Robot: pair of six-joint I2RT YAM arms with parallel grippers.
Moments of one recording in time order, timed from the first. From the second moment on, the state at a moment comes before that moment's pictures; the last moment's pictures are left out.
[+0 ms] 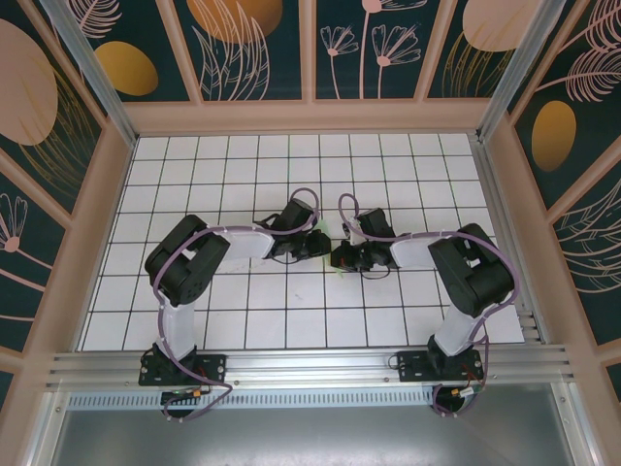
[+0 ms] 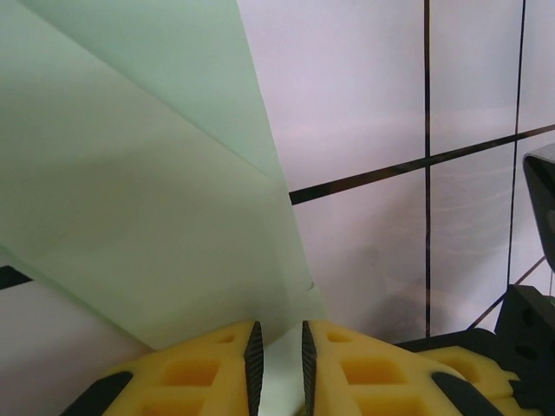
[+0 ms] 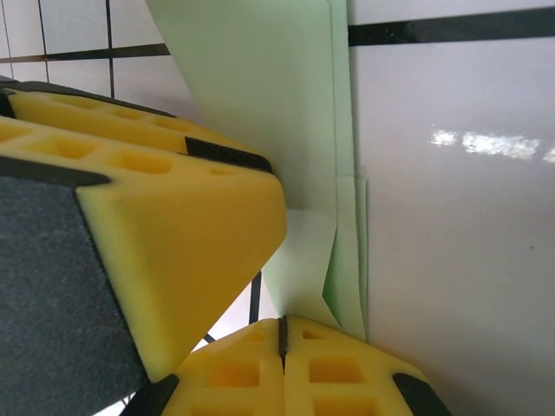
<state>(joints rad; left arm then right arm) -0.71 1.97 1.07 0.01 0.35 -0.82 0.52 1.73 0.70 0.05 -0.57 0.60</state>
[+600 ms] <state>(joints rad) -0.65 2.01 1.15 -0.05 0.38 -0.71 0.52 1.72 0.66 0.10 -0.57 0.59</state>
